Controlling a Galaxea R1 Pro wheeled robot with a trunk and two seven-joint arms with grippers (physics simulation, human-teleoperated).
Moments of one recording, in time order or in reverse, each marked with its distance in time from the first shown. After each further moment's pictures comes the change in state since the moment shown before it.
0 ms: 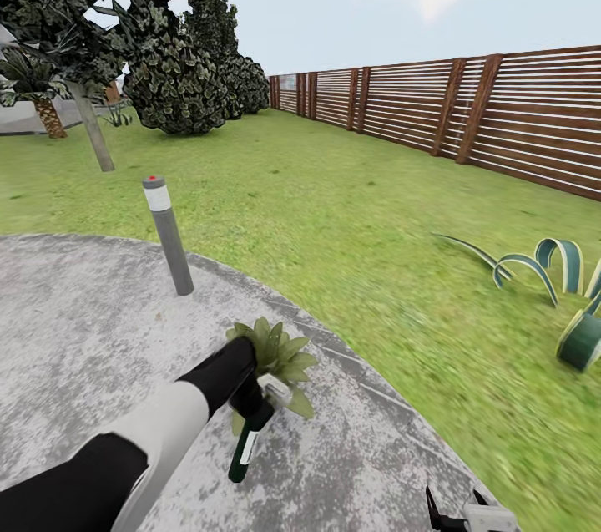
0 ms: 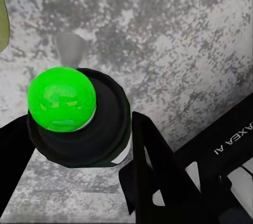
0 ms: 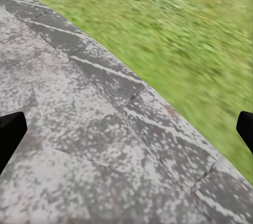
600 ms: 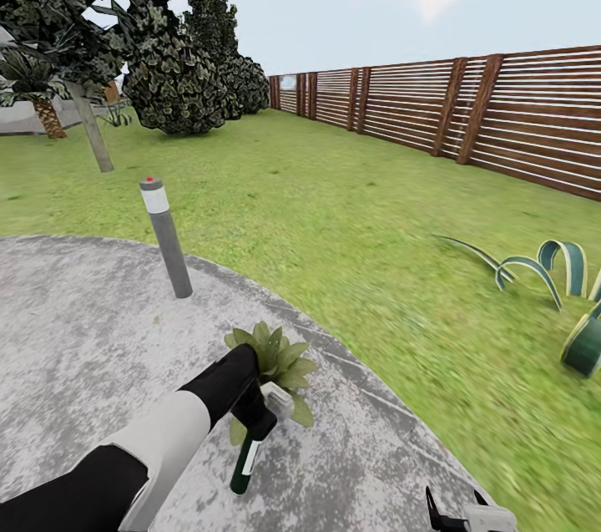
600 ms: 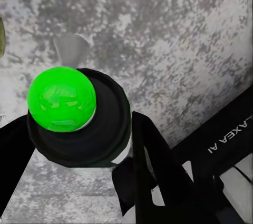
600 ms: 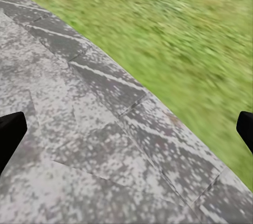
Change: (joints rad) left arm 0.037 -0.009 0.002 -0.022 -0.002 0.005 0.004; right arm 0.000 0.000 0.000 0.000 0.000 0.000 0.000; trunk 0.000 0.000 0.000
